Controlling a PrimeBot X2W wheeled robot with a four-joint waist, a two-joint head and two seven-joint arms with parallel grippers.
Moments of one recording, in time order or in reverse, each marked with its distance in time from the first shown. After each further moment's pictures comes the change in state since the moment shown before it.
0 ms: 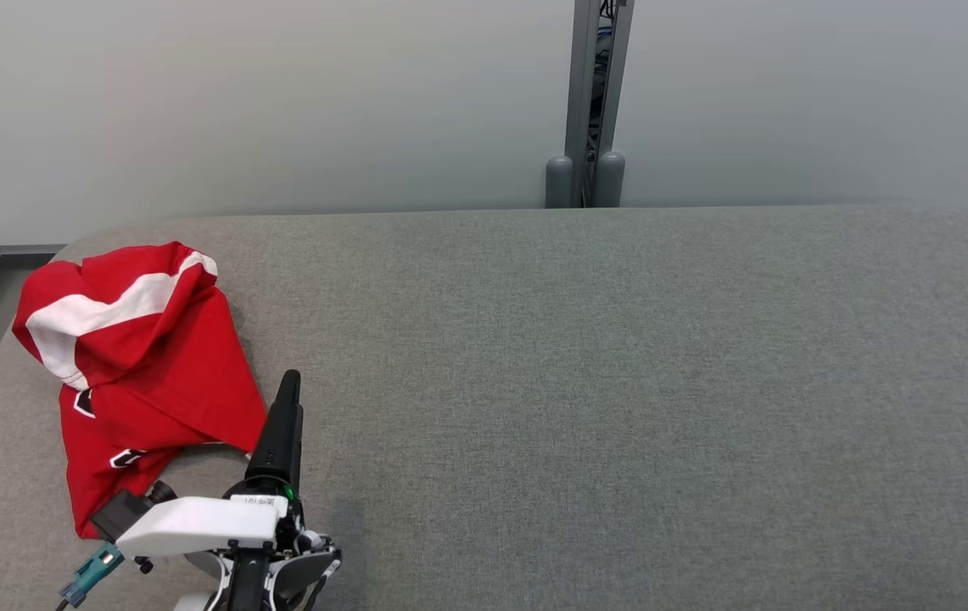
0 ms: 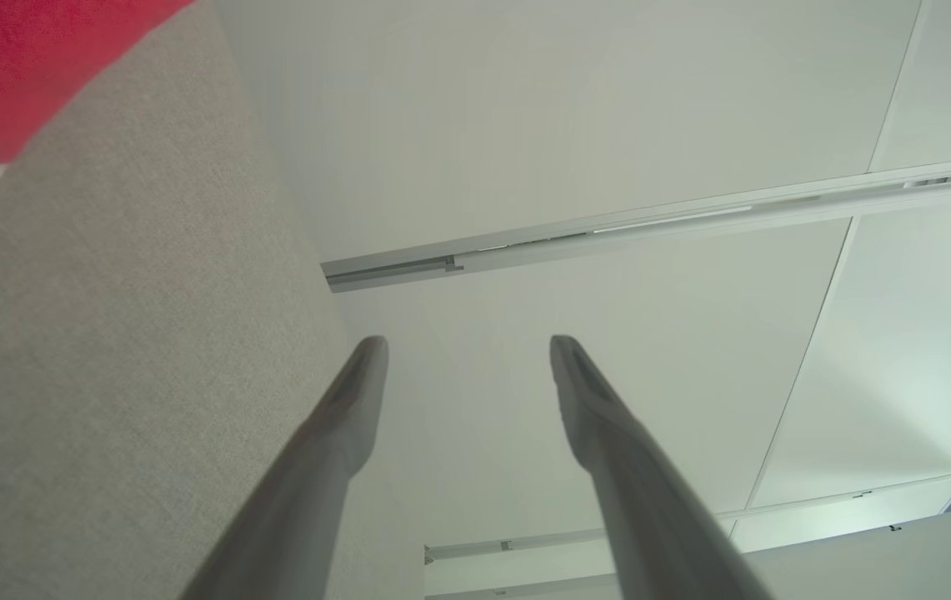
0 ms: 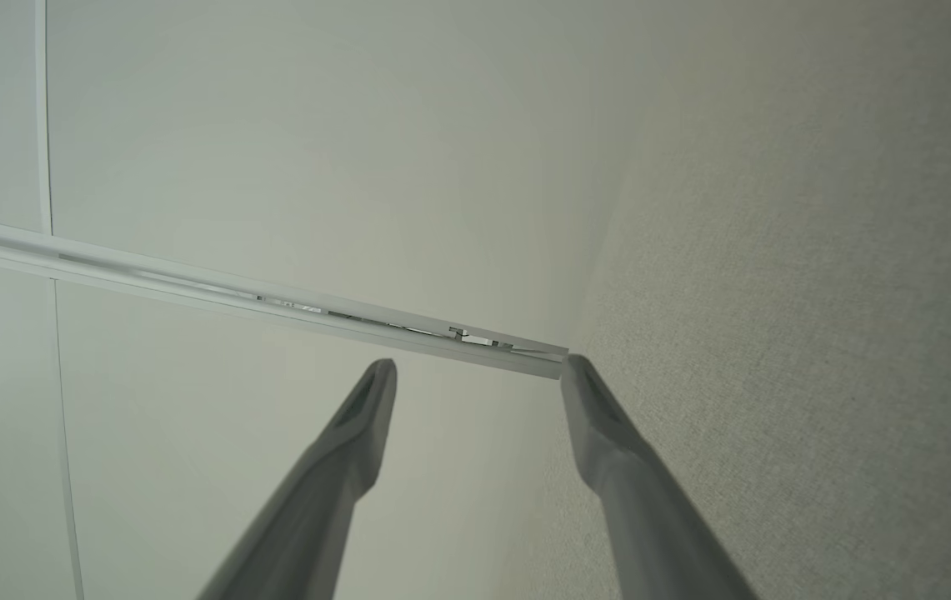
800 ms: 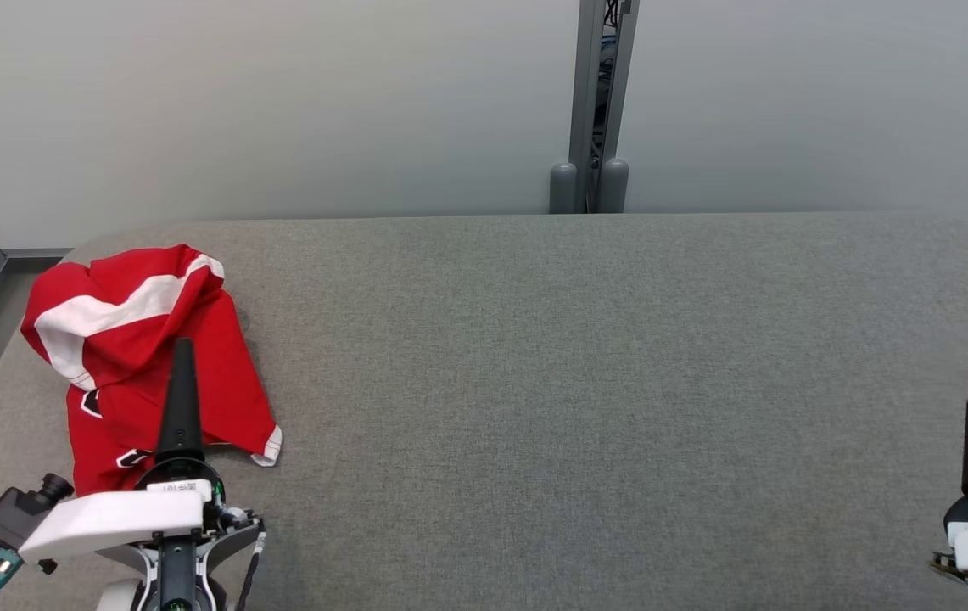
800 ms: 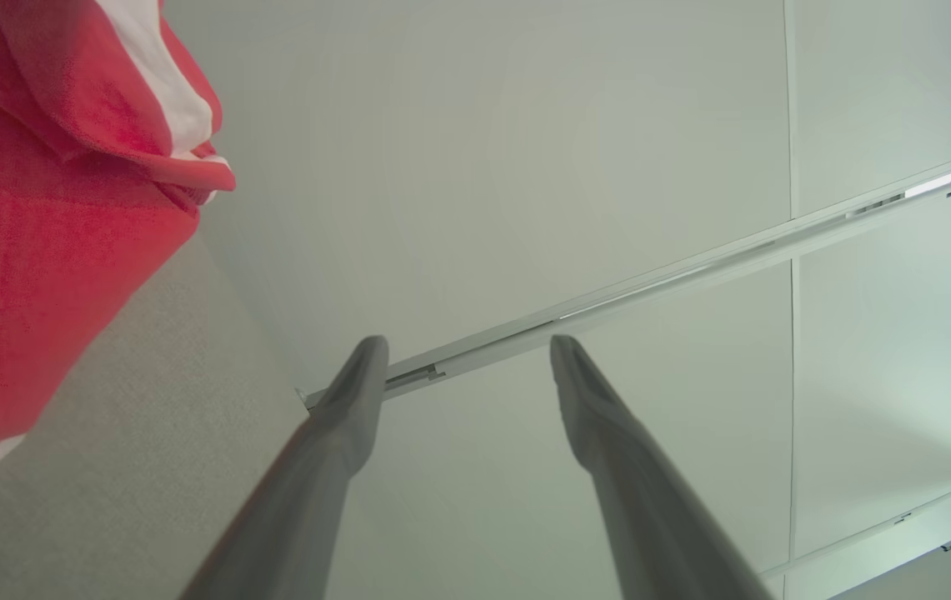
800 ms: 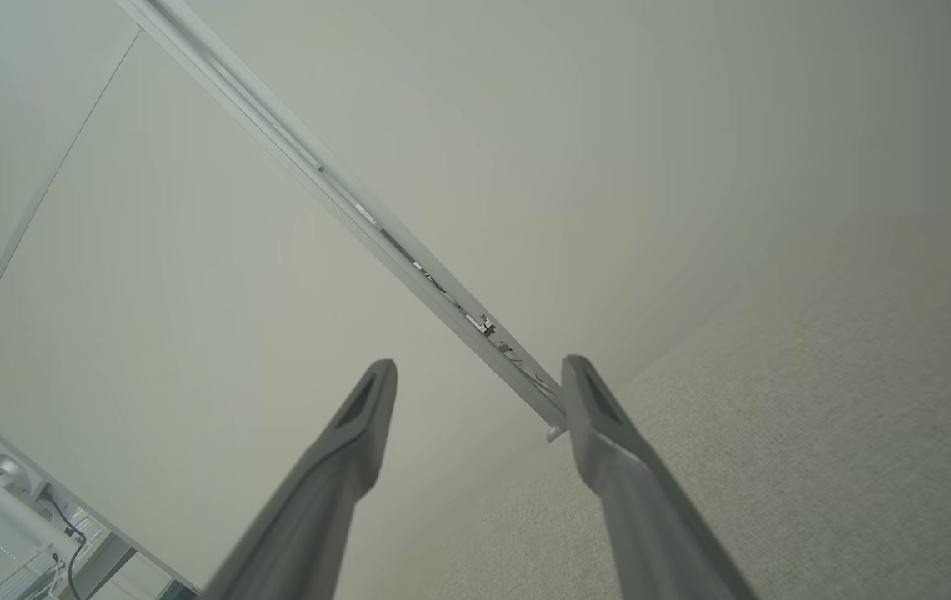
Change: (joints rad) left arm 0.023 0.000 0.172 -0.104 0.188 0.000 -0.052; right arm -0.140 -0.011 0.141 -0.045 -0.564 0.000 -0.086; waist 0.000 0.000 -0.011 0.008
